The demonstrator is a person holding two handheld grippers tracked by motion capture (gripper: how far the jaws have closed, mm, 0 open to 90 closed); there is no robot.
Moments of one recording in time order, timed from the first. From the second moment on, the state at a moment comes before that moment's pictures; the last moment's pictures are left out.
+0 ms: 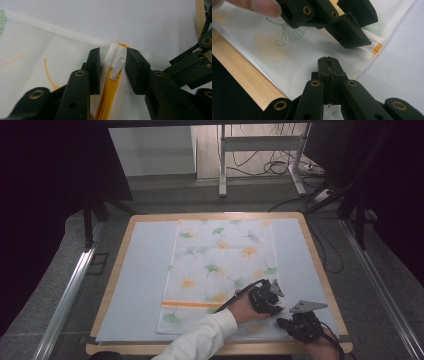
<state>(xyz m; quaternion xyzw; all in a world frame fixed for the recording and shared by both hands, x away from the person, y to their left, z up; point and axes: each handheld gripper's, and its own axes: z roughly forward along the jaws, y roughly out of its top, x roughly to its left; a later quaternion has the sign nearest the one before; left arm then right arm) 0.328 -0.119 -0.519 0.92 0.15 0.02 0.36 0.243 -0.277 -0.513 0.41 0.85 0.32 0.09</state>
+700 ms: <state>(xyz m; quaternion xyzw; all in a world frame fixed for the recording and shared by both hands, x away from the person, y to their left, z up) 0.325 -0.126 -0.516 0.92 0.14 0.05 0.35 0.245 -0.278 -0.514 0.41 0.85 0.32 0.09</state>
